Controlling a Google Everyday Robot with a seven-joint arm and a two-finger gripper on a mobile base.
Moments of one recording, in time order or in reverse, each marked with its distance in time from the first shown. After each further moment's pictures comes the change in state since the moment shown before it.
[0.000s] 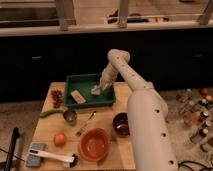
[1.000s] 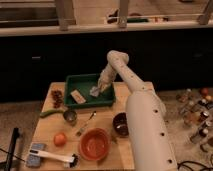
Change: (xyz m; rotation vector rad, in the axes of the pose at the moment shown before) arm -0.002 -0.003 0.010 0.017 -0.034 -0.019
